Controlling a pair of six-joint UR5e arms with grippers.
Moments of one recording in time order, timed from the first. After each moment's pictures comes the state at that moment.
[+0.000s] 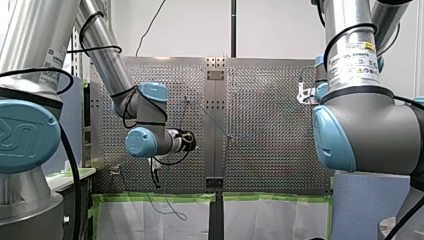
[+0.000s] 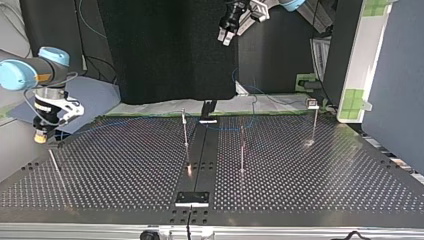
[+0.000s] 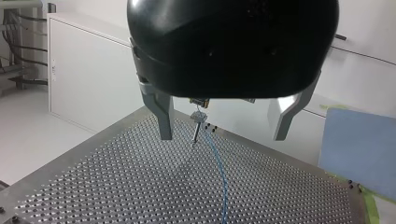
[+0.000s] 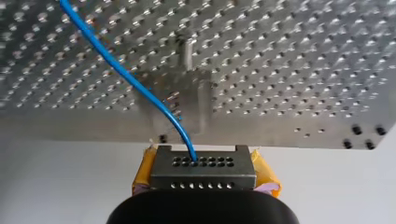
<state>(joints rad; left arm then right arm) -0.77 -1.79 -2.43 -2.13 -1.94 -2.02 1.60 -1.16 1.58 -0.42 1.60 1.54</state>
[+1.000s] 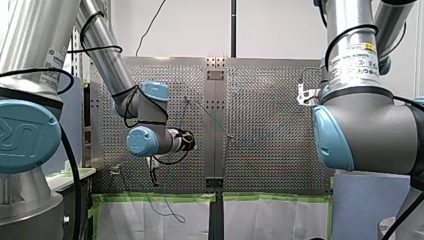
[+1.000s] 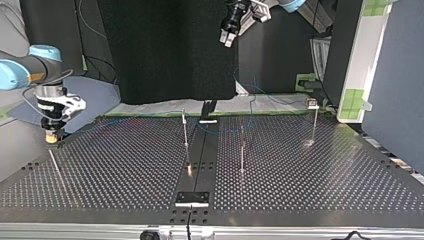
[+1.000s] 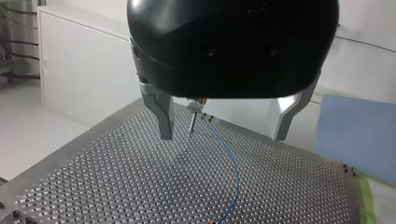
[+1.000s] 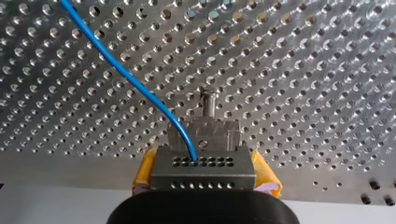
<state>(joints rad) -0.77 -1.79 -2.42 -2.15 -1.97 -1.98 1.56 -1.16 1.58 -0.39 1.37 1.53</state>
